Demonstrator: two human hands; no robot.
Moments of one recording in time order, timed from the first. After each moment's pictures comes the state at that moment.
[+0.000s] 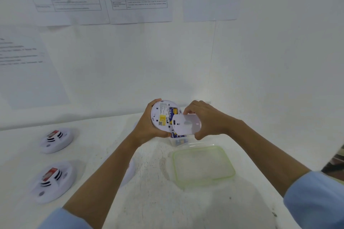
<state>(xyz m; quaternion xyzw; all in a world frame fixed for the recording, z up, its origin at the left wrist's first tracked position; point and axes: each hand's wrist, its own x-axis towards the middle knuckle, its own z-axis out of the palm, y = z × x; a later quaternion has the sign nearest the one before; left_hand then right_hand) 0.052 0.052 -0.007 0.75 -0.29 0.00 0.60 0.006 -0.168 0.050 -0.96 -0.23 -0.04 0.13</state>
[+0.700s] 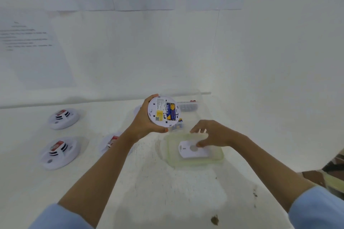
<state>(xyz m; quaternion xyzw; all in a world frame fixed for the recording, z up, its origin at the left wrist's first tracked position) 0.000 0.048 -0.010 0.76 -0.22 0.00 0.61 -0.034 -0.198 -0.007 -0.95 -0.17 0.10 0.26</state>
